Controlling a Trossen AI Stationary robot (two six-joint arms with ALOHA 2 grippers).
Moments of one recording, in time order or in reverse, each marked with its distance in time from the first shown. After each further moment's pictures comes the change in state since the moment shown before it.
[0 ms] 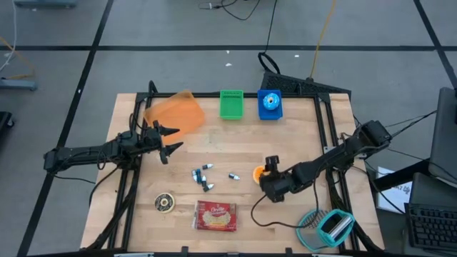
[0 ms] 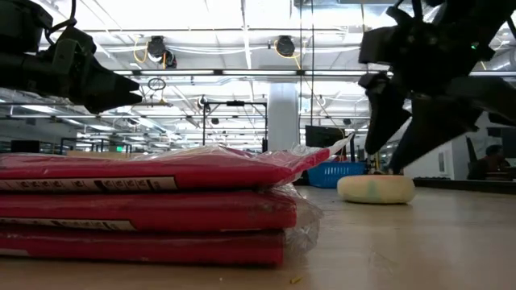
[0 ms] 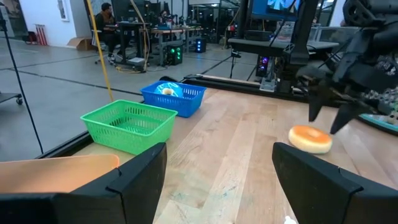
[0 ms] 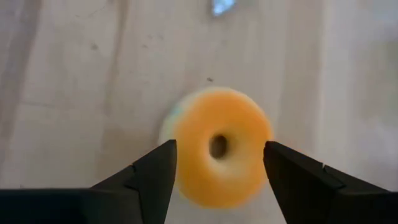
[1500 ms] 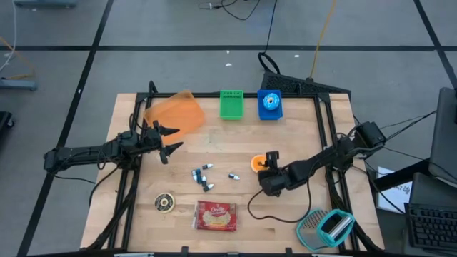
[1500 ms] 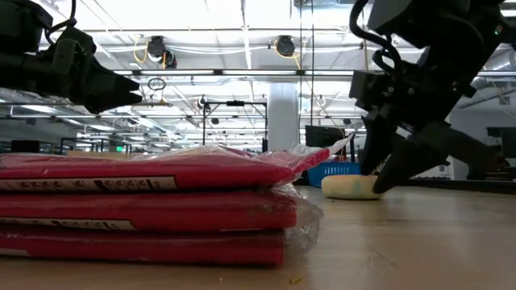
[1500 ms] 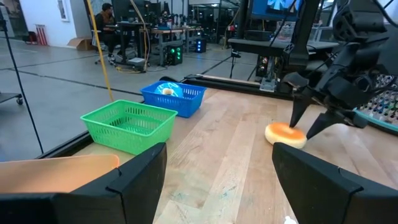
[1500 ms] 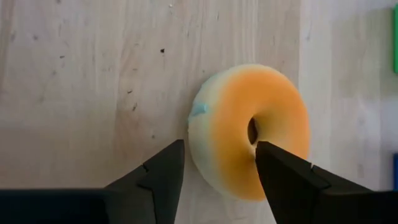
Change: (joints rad) left arm 0.000 0.000 0.000 0.000 0.000 0.000; right arm -0.065 0.072 -0.079 0.124 0.078 -0.022
